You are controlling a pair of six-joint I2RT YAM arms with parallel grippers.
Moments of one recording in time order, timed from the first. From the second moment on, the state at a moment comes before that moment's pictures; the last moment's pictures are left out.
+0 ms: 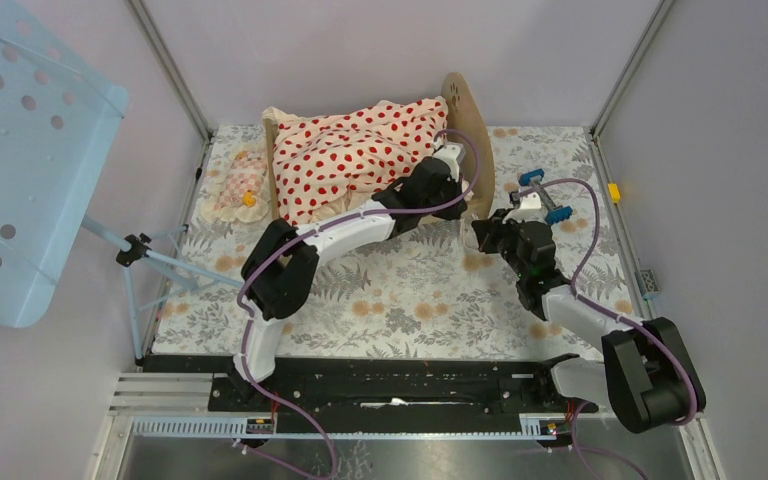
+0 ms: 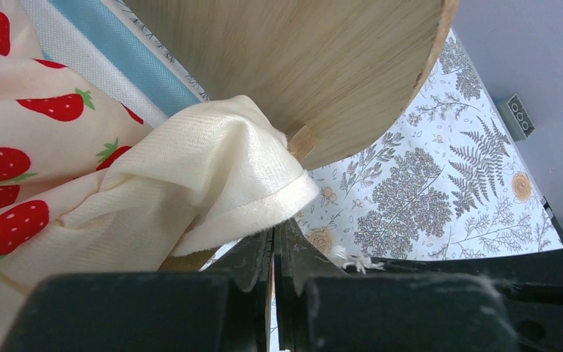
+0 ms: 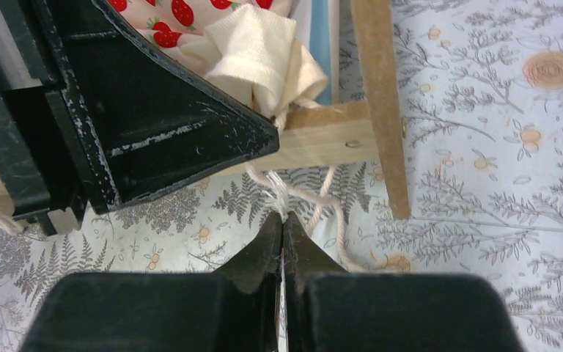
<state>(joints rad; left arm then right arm) -0.82 2.06 1.64 -0.06 0.02 -0.47 0.30 1.19 0.40 0.57 -0.07 0.36</state>
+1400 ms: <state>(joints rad) -0.81 2.02 1.63 -0.11 0.06 -0.47 0.30 1.58 0.49 0.94 -0.36 0.14</state>
